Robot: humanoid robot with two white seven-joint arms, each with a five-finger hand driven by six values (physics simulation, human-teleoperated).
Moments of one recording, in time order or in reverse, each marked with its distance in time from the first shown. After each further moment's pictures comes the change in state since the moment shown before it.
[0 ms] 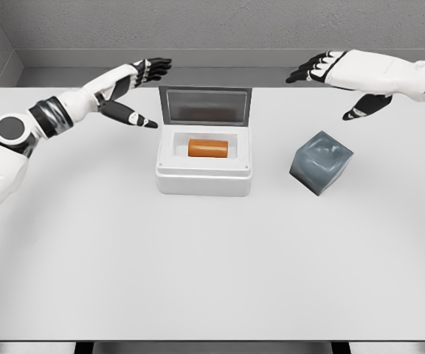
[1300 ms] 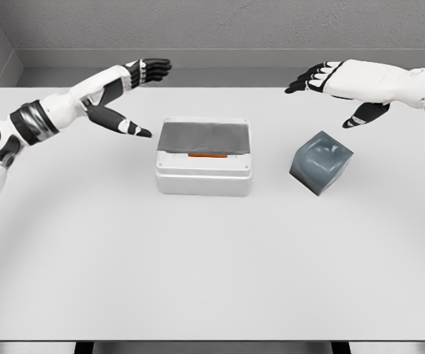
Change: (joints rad) left arm 0.084 0.166 -0.002 -0.323 0.106 0.014 0.000; right arm 0.000 -0.017 0.040 -0.006 -0.002 0.000 0.000
